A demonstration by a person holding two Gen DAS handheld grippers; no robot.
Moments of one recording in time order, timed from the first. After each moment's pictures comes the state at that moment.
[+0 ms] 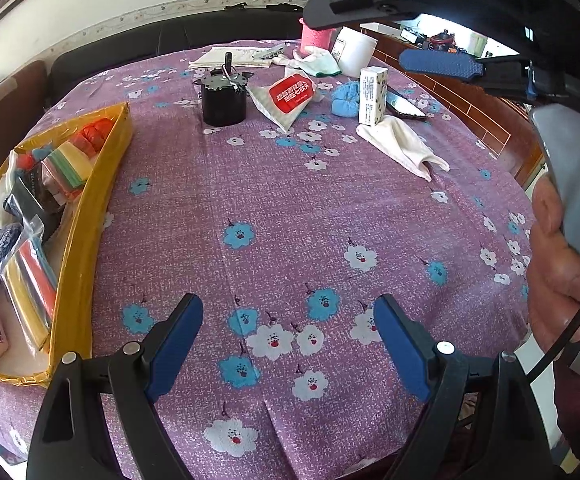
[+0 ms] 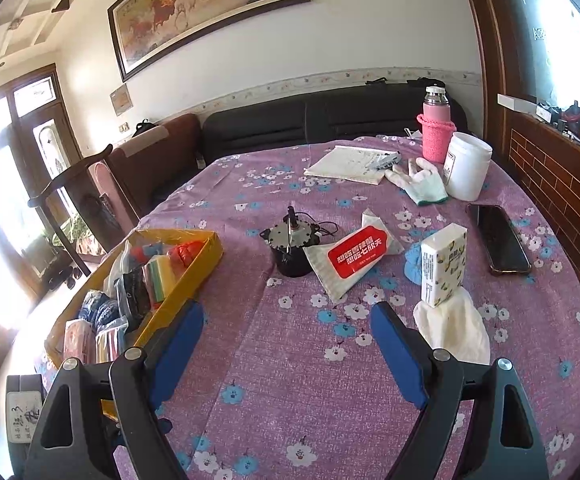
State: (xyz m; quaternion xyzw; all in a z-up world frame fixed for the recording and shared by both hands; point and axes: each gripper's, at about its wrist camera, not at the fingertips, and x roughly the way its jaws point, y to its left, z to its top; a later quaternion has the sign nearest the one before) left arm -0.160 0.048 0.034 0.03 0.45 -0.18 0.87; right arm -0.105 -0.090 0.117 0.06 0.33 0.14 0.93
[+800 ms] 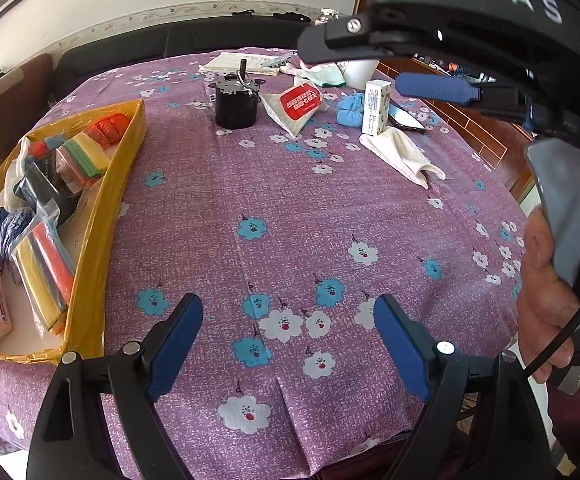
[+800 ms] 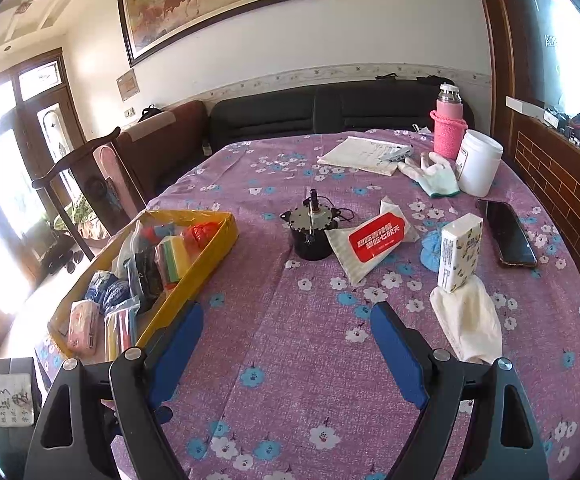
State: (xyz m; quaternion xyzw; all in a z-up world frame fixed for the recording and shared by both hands) left arm -0.173 0.066 0.038 0.01 0.44 -0.18 0.88; right arm -0.117 -0.065 0.113 0.04 0.35 0.15 0.93
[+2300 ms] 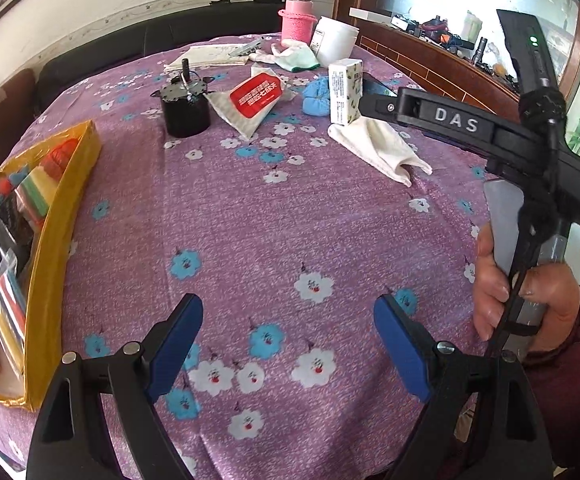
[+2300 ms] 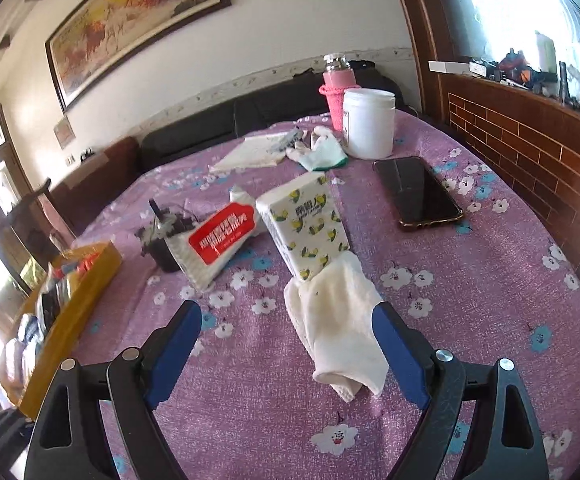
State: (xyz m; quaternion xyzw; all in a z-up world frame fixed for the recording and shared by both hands) left arm -0.144 0.000 0.039 0.05 0.46 -0.19 0.86; right arm -0.087 -0.199 0.051 0.13 0.33 0.05 0.93
